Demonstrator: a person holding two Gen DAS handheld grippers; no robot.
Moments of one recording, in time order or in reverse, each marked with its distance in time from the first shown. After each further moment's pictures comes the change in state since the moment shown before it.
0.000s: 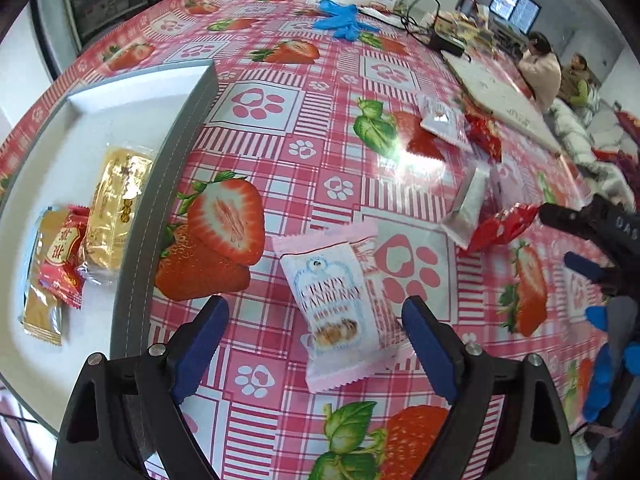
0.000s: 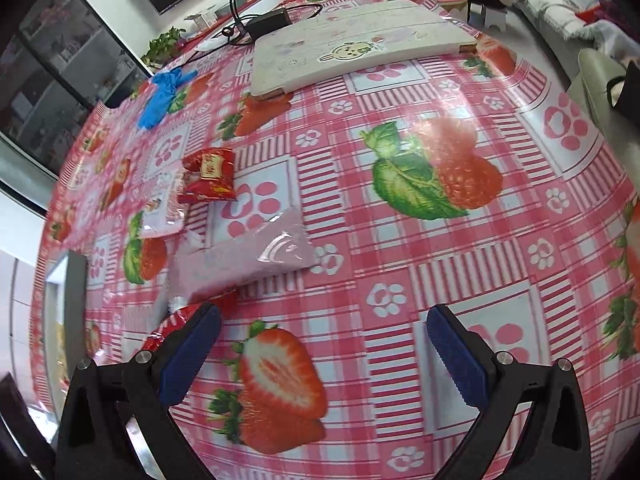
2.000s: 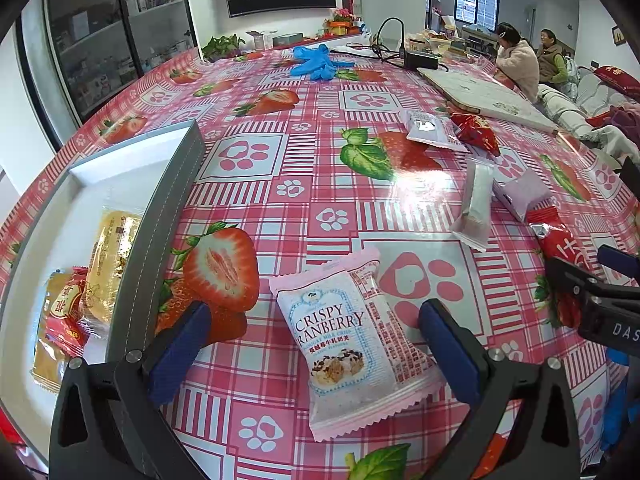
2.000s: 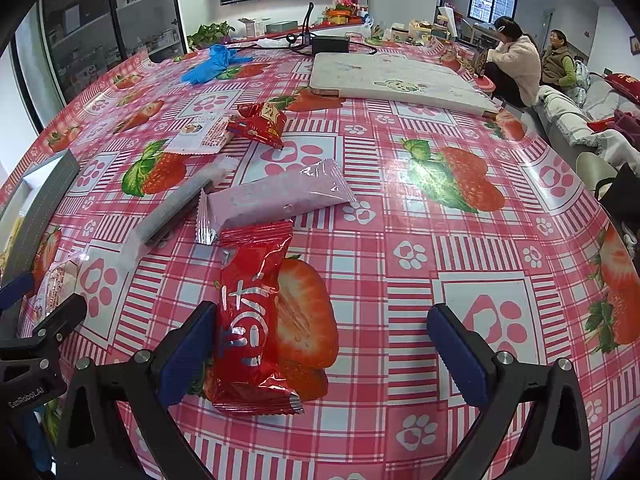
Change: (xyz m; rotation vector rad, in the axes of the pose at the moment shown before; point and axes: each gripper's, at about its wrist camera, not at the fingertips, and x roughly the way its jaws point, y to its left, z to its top) left arm 0.016 -0.017 -0.012 0.204 -0.220 0.104; right arm 0.002 0.034 -0.064 -0.319 -0.196 -0.165
